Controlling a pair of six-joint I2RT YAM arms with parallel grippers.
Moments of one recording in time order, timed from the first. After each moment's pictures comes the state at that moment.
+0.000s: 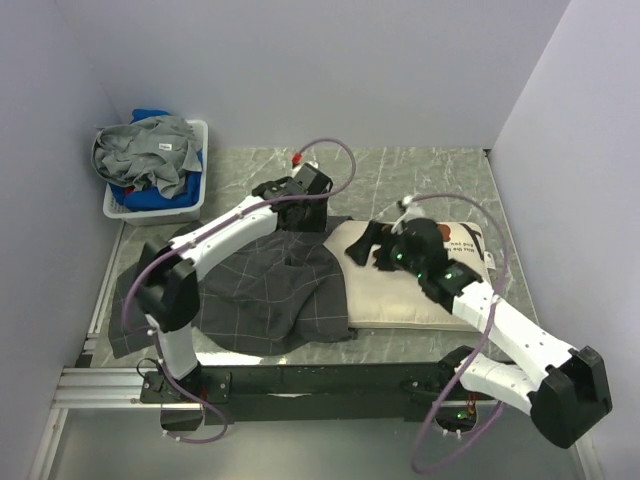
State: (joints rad) left arm -0.74 1.78 1.60 -0.73 -0.32 -0.59; right arm 0.47 1.02 0.71 -0.19 -0.10 0.64
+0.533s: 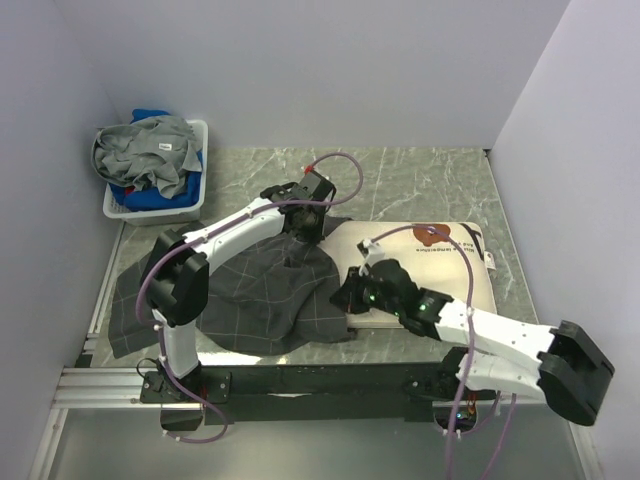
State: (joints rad) left arm -0.73 1.87 1.57 -0.71 -0.11 -0.52; right arm 0.86 1.08 0.49 0.04 -0.05 0.72
